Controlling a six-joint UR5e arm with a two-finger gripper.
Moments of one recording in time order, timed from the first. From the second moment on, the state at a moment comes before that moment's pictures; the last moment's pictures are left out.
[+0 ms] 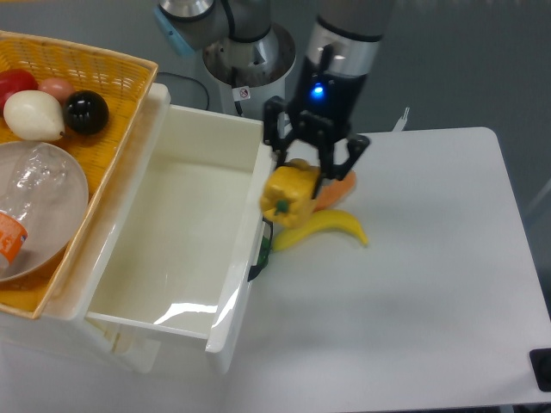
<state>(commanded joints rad) 2.54 -1.64 -1.49 -1.37 1.11 0.95</state>
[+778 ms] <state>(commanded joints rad) 2.43 -1.64 -1.59 -1.29 1.12 0.86</state>
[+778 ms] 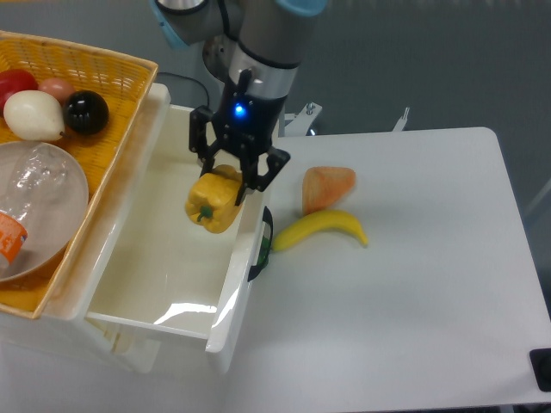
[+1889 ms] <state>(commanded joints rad) 2.36 -1.69 -1.62 -1.27 1.17 0.86</state>
